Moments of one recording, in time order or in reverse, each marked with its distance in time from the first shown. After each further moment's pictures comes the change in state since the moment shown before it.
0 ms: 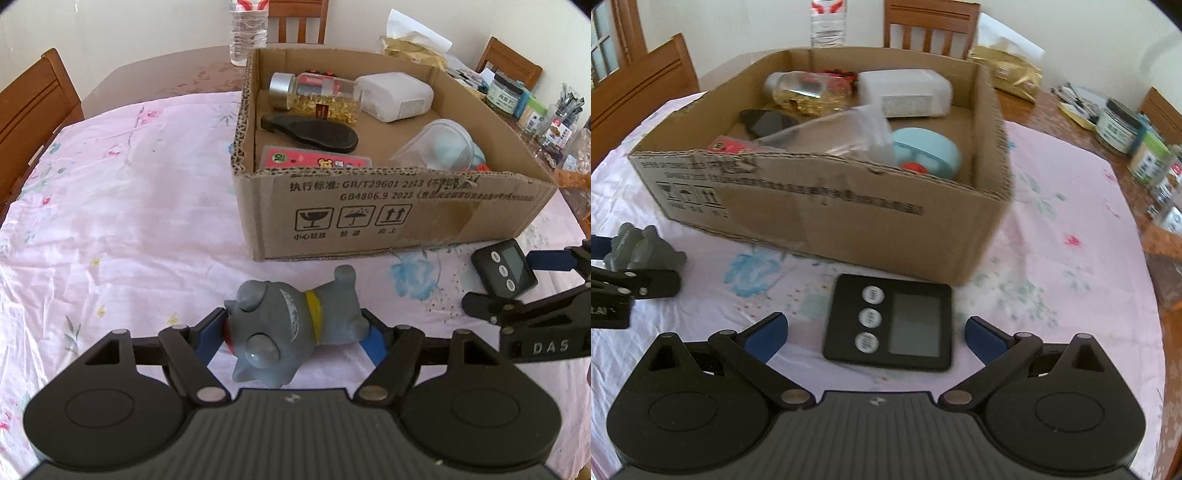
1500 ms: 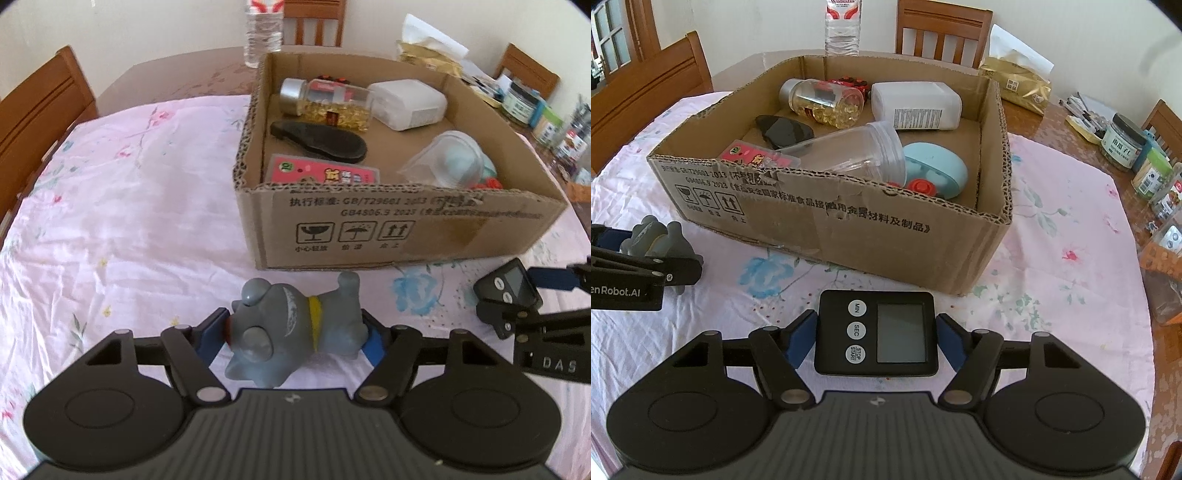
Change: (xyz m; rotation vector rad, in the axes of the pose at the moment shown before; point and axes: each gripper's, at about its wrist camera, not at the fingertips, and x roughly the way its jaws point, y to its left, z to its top) left arm 0.001 -0.007 0.002 -0.027 -0.002 0.041; right arm -0.016 -0.001 0.003 -0.034 -0.006 0.012
